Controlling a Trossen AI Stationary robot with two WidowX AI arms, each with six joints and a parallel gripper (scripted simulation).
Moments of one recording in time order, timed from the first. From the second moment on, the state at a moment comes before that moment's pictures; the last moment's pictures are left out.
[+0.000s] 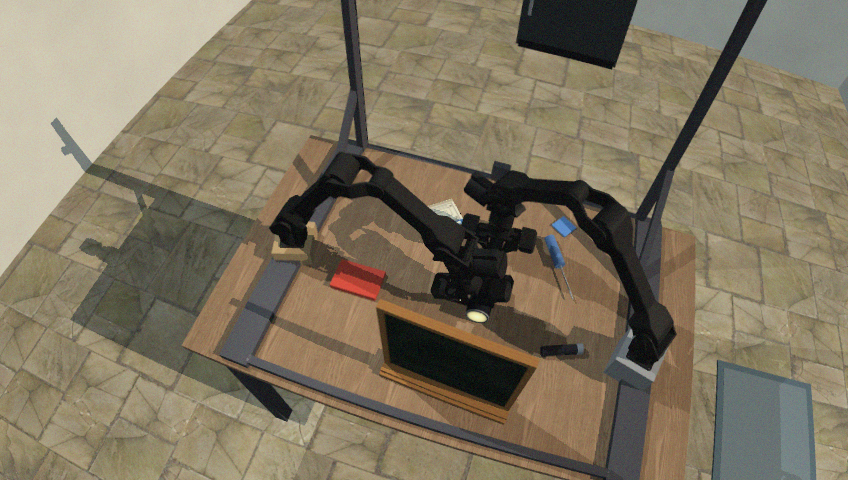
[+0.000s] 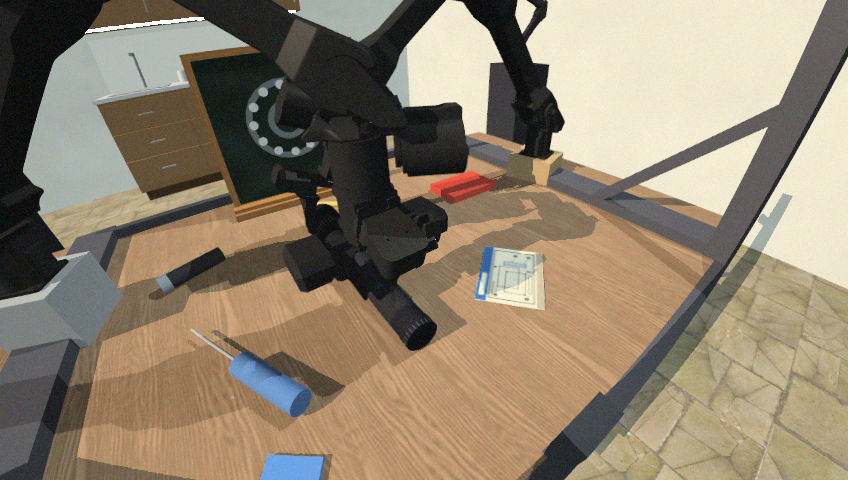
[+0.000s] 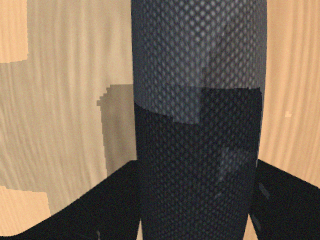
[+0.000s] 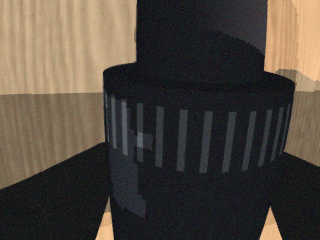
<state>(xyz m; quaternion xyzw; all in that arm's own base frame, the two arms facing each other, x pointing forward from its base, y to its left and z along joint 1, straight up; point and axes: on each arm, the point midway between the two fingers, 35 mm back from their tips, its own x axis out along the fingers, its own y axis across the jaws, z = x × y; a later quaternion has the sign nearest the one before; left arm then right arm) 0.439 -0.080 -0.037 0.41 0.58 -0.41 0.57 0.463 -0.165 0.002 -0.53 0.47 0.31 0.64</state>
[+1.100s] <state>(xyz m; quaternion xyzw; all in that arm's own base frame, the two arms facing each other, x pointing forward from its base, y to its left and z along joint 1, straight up) 0.440 -0.080 -0.037 0.41 0.58 -0.41 0.57 0.471 -0.167 0.004 -0.45 0.55 0.40 0.58</state>
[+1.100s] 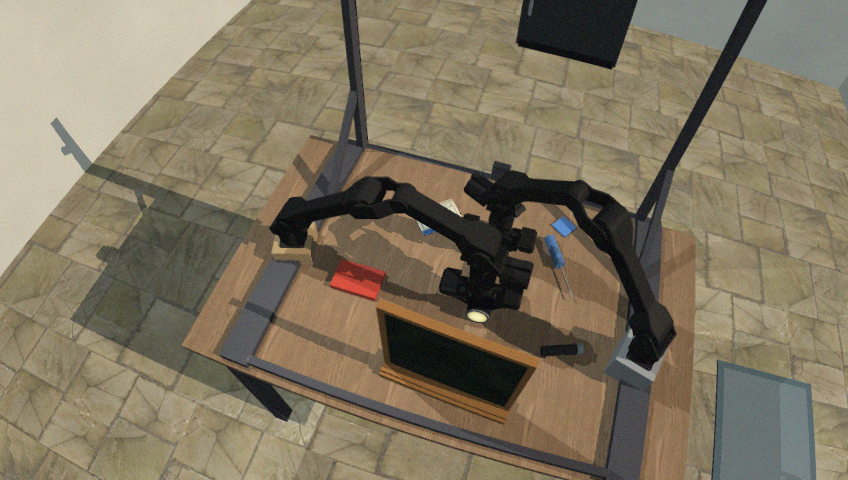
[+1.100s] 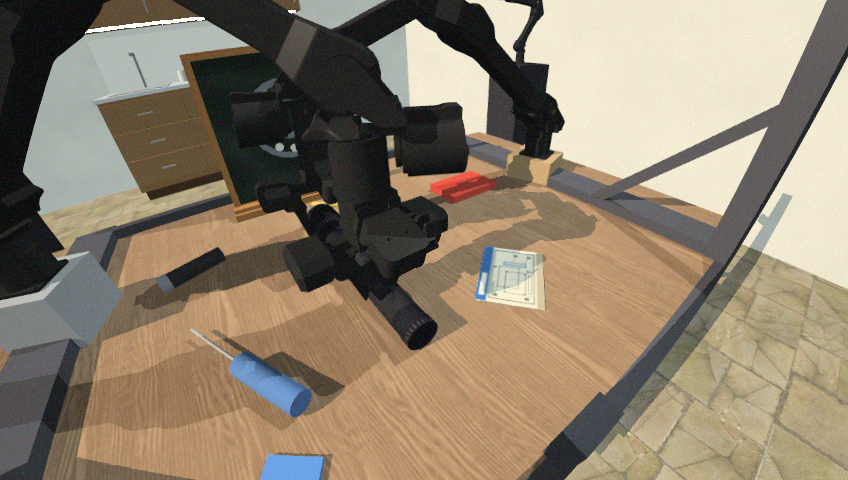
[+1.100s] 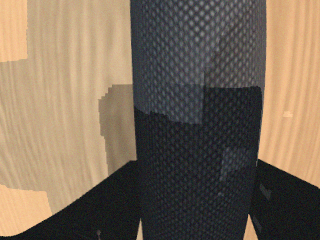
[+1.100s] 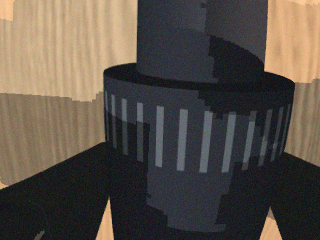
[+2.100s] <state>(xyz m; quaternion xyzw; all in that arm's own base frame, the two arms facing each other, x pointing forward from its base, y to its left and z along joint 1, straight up) 0.440 -0.080 -0.037 0.41 0.58 -0.41 0.57 0.465 -0.165 0.015 -0.44 0.55 0.41 0.57</state>
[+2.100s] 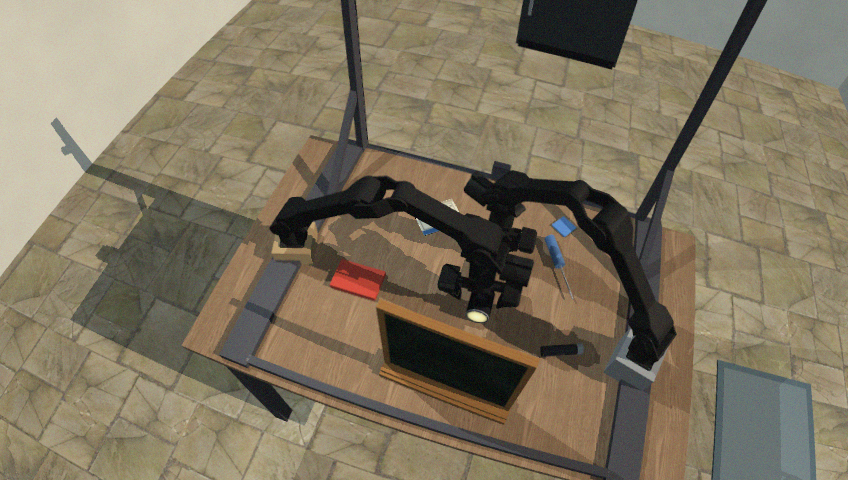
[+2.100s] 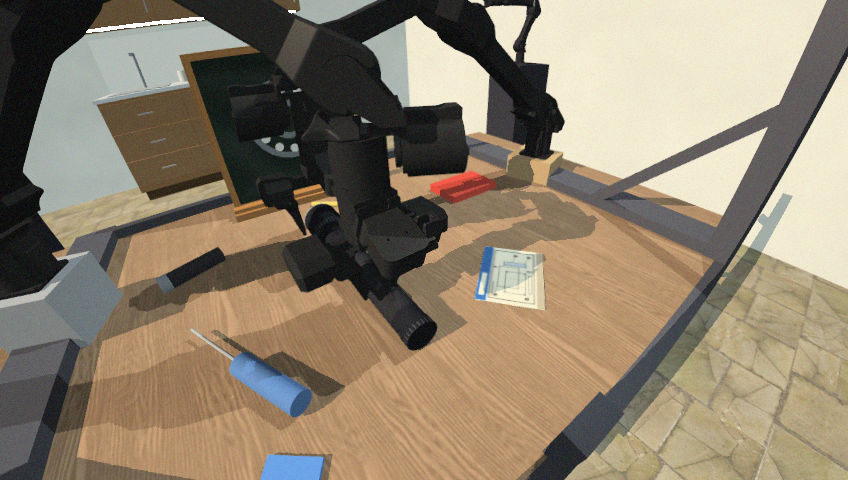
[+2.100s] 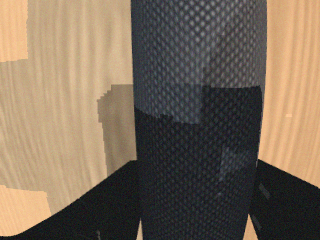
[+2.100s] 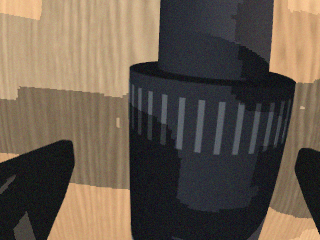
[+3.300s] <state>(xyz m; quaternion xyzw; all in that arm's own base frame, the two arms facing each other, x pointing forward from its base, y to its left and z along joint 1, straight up) 0.440 -0.080 -0.037 0.41 0.58 -0.41 0.57 0.466 -0.165 0.054 -0.45 0.55 0.41 0.58</state>
